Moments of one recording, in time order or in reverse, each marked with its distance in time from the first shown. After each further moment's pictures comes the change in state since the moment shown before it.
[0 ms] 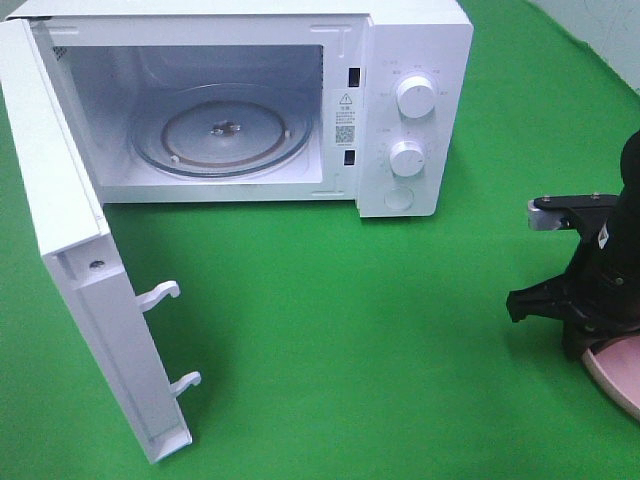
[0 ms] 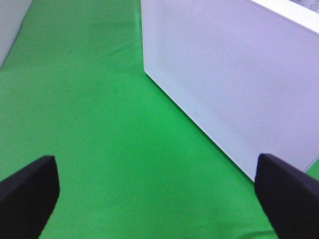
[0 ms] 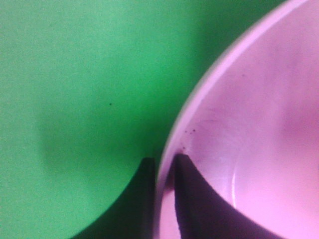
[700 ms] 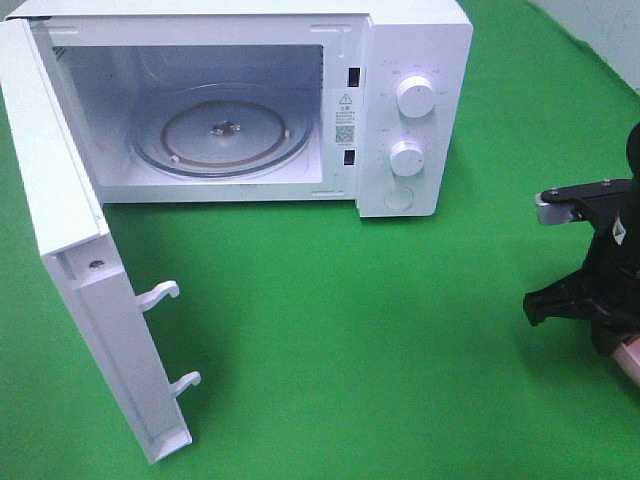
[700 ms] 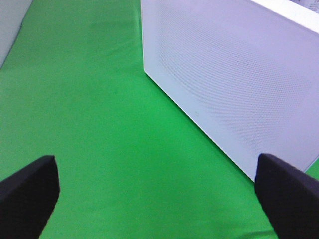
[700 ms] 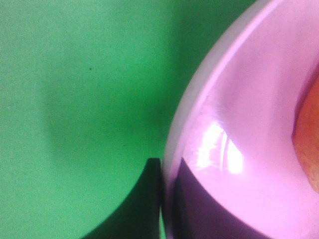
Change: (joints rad) left arm 0.000 0.000 0.000 0.000 0.000 0.000; right arm 0.066 -0.109 0.006 -0.140 0.127 0.108
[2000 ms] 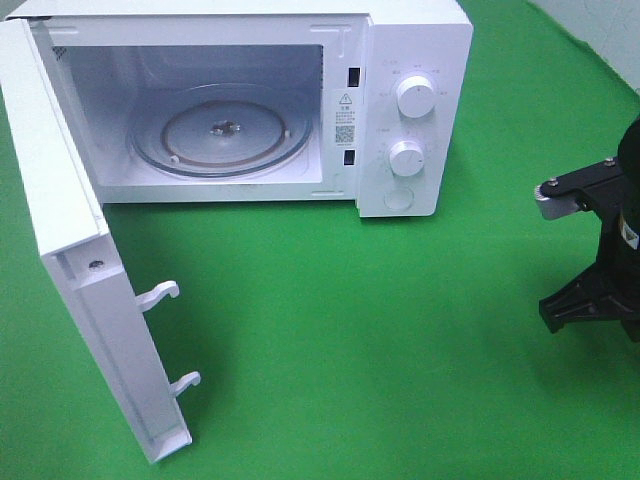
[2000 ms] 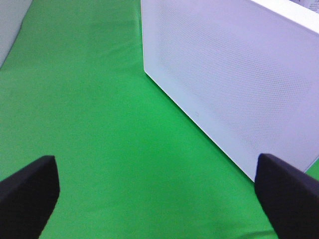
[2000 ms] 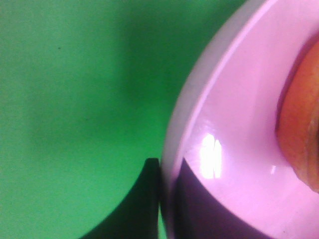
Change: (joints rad) left arm 0.000 0.000 0.000 0.000 0.000 0.000; right arm 0.158 -0.102 0.015 -0.238 0.172 0.209
